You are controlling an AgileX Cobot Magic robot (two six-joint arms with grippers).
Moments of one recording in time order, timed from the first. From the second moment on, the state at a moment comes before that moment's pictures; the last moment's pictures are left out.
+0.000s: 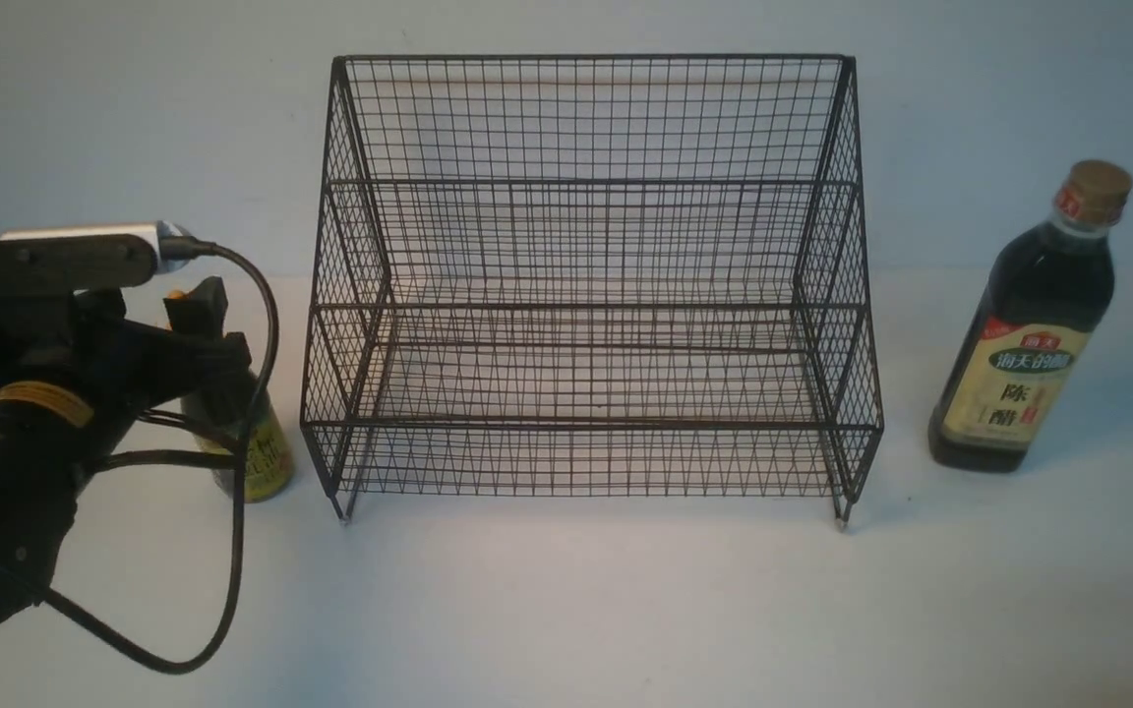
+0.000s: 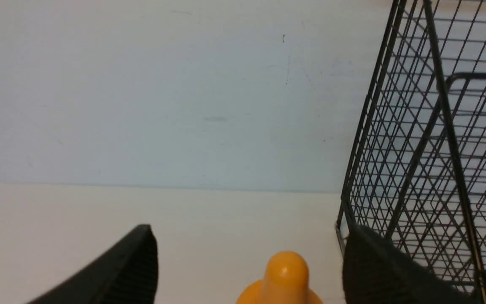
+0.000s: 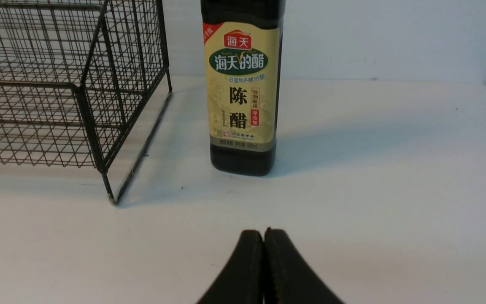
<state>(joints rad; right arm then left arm) -0.02 -0.01 0.02 0.10 0.40 -0.10 -0.06 1.58 -0.58 -0.06 -0.71 -0.06</state>
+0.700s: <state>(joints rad) -0.02 -0.01 0.02 0.10 0.40 -0.10 -0.06 1.27 -0.60 -0.03 -0.40 -0.04</state>
